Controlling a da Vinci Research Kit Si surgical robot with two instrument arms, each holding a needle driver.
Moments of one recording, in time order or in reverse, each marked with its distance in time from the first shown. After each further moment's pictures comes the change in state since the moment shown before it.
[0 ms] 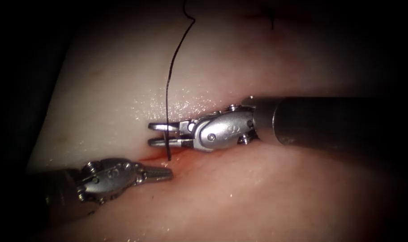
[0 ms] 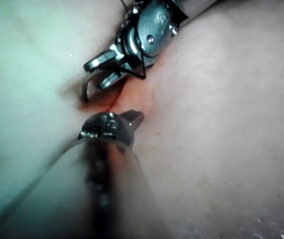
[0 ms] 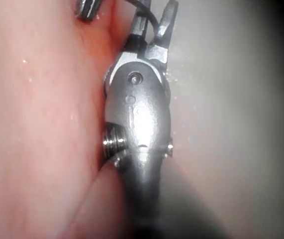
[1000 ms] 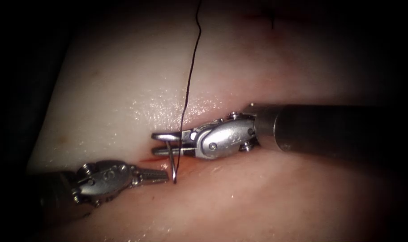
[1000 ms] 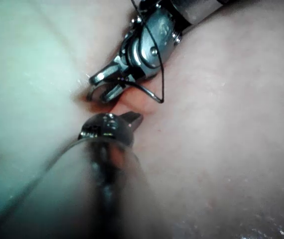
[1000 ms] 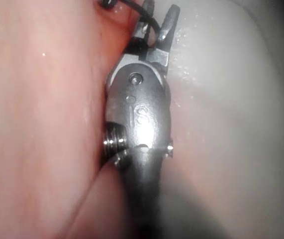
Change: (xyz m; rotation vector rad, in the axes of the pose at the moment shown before) right arm -0.001 -0.003 0.000 0.043 -0.040 -0.063; left arm 0.000 0.000 -0.001 0.000 -0.004 -0.007
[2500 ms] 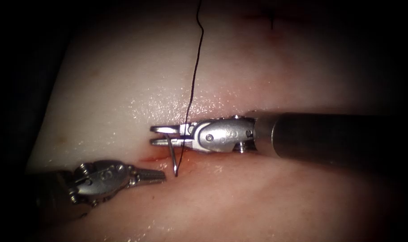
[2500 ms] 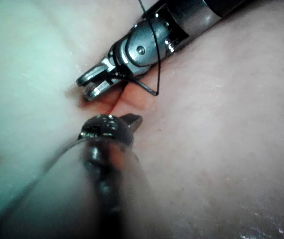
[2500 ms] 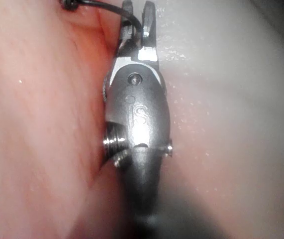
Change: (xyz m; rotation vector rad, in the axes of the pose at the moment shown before) right arm -0.004 -0.002 0.001 0.068 -0.140 0.287; left arm 0.000 0.000 0.000 -0.001 -0.003 -0.005
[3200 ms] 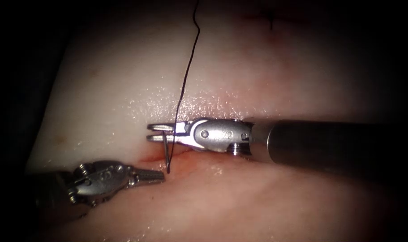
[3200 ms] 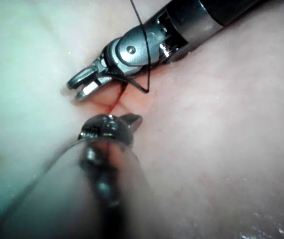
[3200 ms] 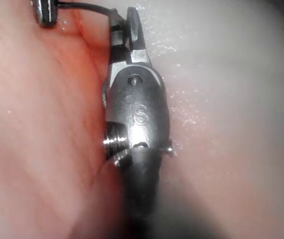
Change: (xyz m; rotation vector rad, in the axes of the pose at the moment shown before) right arm -0.002 -0.001 0.000 0.031 -0.030 0.201; left arm 0.000 0.000 0.000 -0.001 0.000 0.003
